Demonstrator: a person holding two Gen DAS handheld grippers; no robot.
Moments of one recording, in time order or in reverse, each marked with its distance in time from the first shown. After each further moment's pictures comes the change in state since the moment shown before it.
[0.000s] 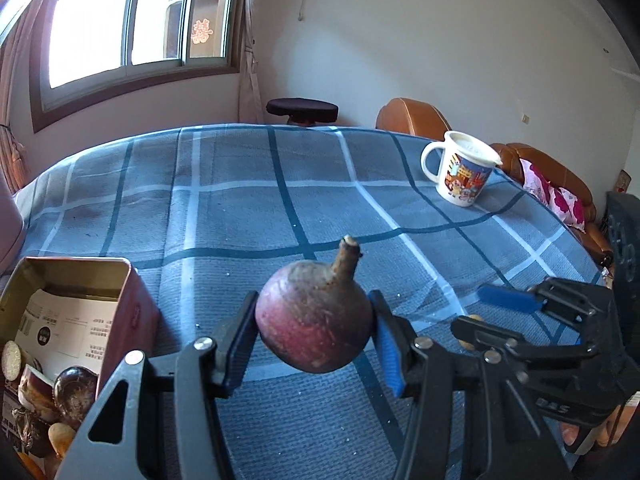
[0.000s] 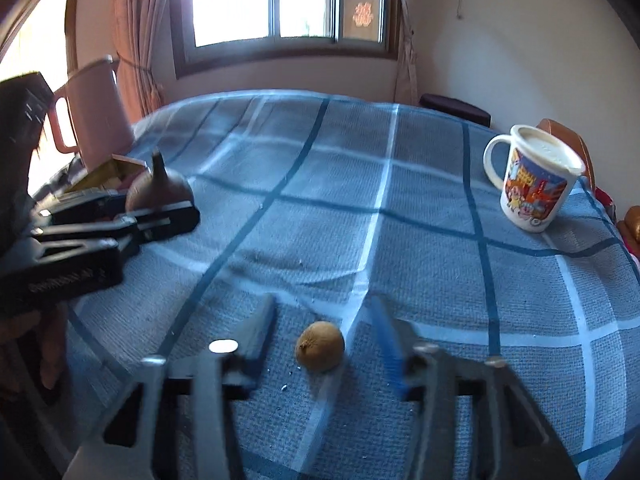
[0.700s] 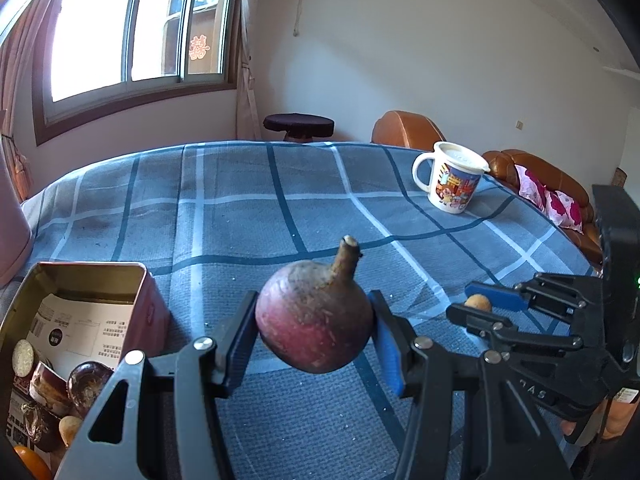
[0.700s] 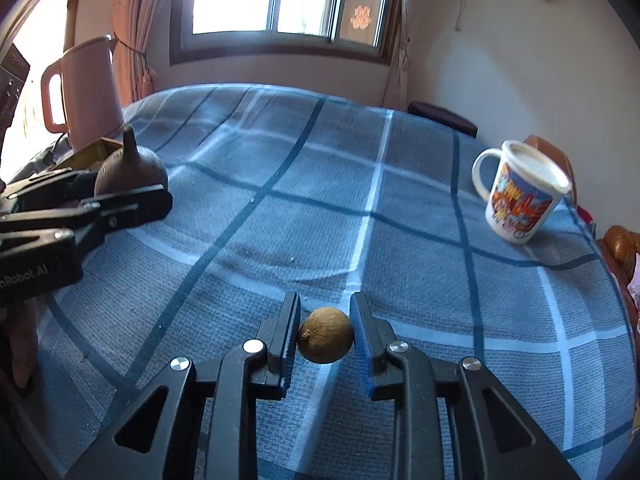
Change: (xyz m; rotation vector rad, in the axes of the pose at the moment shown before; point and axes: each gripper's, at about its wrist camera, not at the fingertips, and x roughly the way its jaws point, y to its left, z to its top) left arm -0.018 -0.002 -0.007 0.024 -0.061 -0.008; right arm -0.009 0.009 0.000 -0.055 -0.035 -0.091
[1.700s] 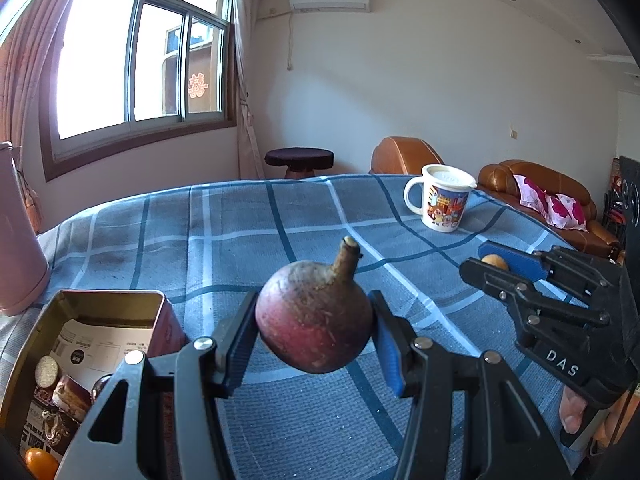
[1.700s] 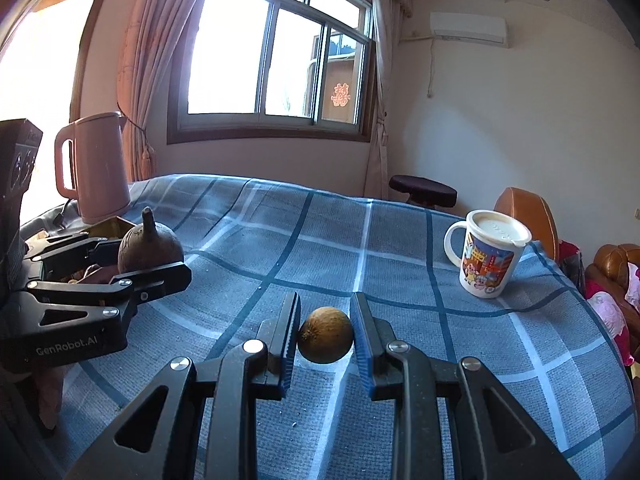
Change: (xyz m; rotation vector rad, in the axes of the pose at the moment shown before) left arm -0.028 -0.012 -0.004 0.062 -0.134 0.034; right arm -0.050 0.008 0.001 0.059 -0.314 -0.044
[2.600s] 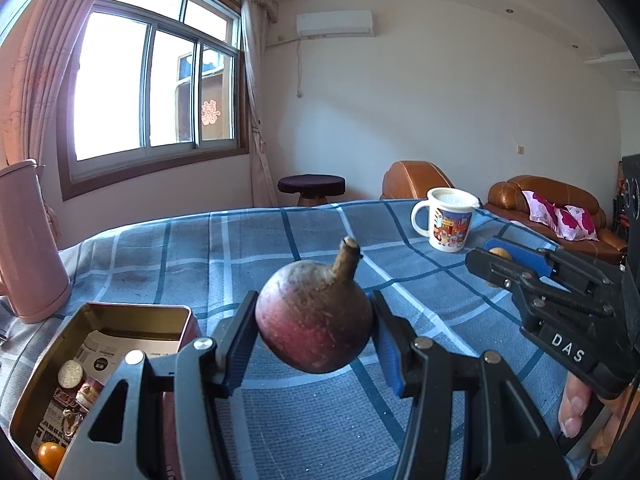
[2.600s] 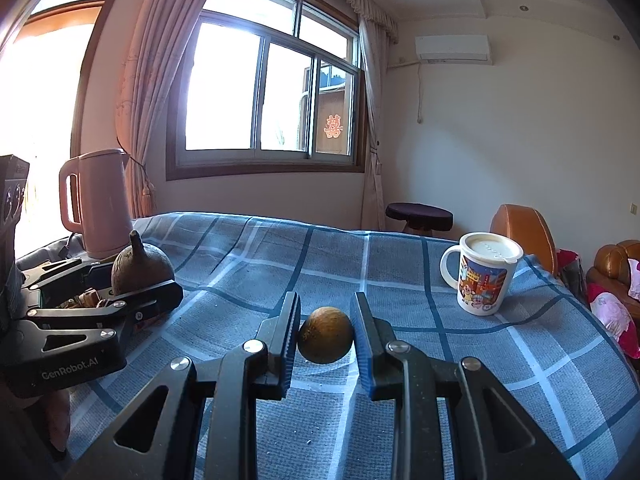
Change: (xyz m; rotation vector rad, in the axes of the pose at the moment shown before) left arm -0.026 -0.002 -0.004 0.012 -0.107 0.052; right arm -0.016 0.004 0.002 0.049 -0.124 -0.001
